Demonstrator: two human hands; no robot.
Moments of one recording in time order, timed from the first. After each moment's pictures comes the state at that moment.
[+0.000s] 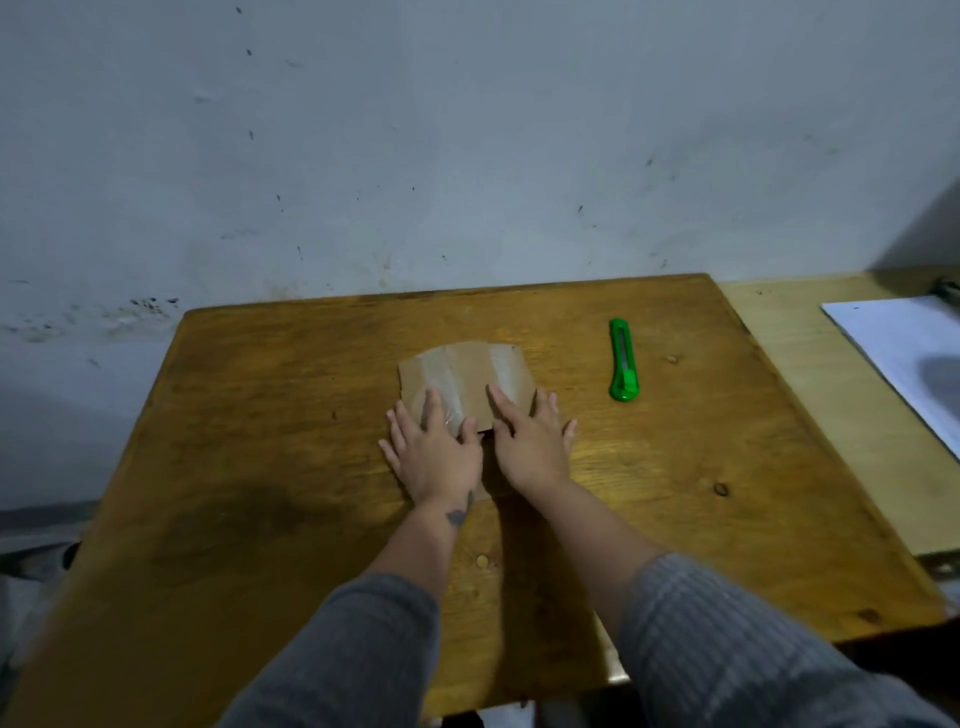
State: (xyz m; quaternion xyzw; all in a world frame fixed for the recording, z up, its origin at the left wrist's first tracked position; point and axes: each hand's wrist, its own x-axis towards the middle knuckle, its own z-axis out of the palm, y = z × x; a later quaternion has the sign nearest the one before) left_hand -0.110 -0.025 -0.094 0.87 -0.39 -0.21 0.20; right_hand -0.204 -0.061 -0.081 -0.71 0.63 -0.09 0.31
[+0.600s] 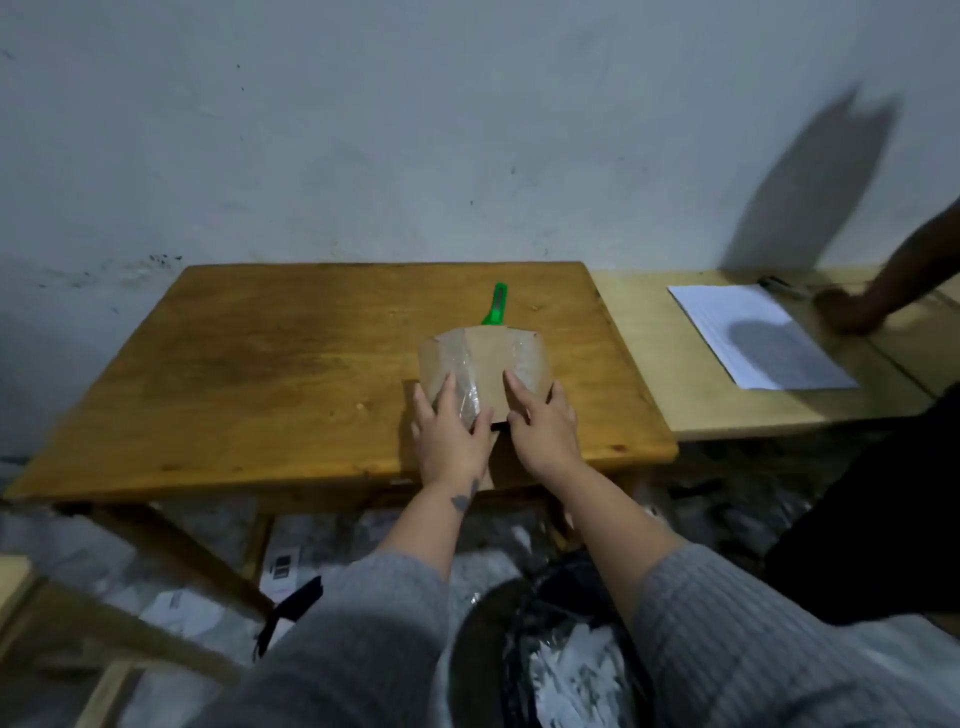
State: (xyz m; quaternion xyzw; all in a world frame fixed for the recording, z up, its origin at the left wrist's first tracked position) left_hand -0.356 0.140 -0.036 0.81 -0.40 -0.24 0.37; right_hand -0.456 0.103 -0.019 -0.70 0.60 -0.19 0.33
